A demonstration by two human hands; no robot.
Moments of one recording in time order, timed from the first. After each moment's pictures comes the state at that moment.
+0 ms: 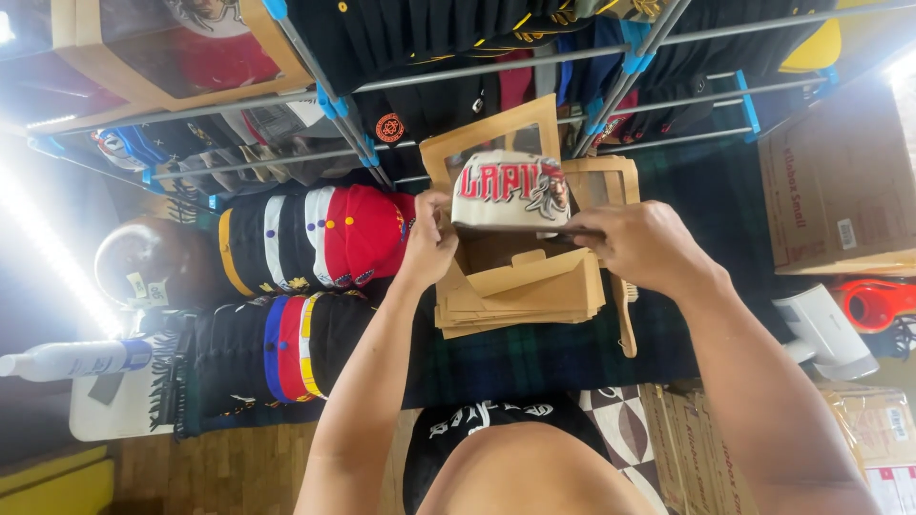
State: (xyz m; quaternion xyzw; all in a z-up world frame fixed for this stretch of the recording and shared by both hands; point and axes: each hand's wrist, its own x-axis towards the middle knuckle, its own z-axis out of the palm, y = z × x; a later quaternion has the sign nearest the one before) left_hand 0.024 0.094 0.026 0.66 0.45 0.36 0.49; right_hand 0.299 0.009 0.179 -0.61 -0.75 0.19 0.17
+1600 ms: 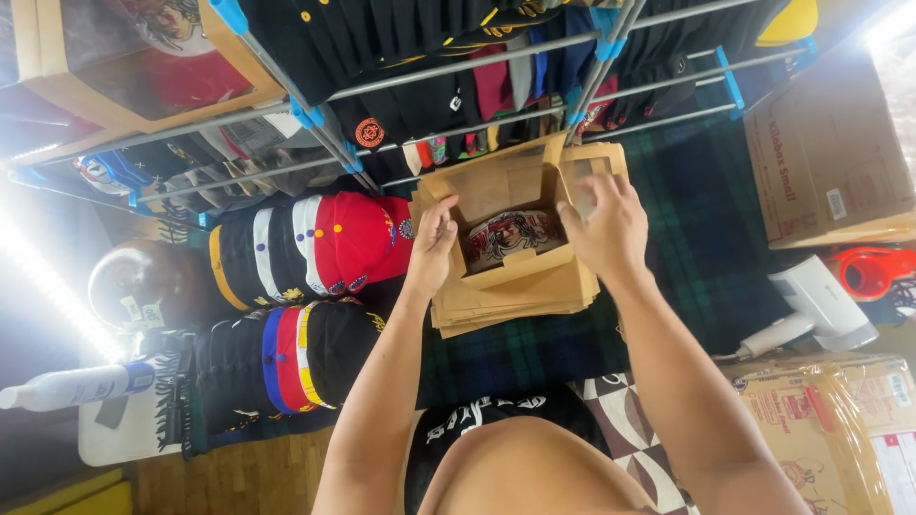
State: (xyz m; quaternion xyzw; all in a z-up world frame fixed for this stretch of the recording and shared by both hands) left_hand 0.040 0.086 -0.021 0.61 0.41 0.40 0.56; right_hand 0.314 0.022 0.040 -0.72 -0.63 -0.01 0.30
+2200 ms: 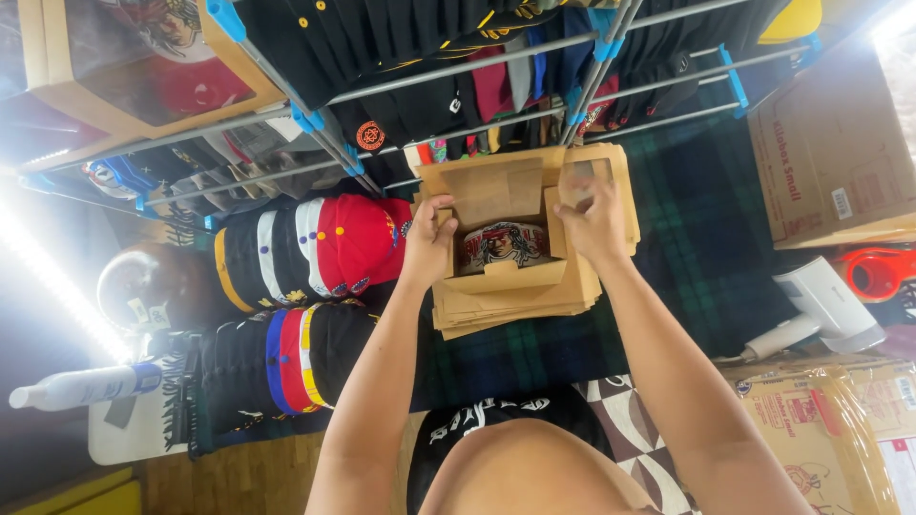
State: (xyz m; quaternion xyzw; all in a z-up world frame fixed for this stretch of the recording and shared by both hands) left_hand 0.036 0.108 -0.031 0.67 0.49 0.34 0.44; right_hand 0.316 0.041 0.008 -0.74 -0.48 0.27 0.38
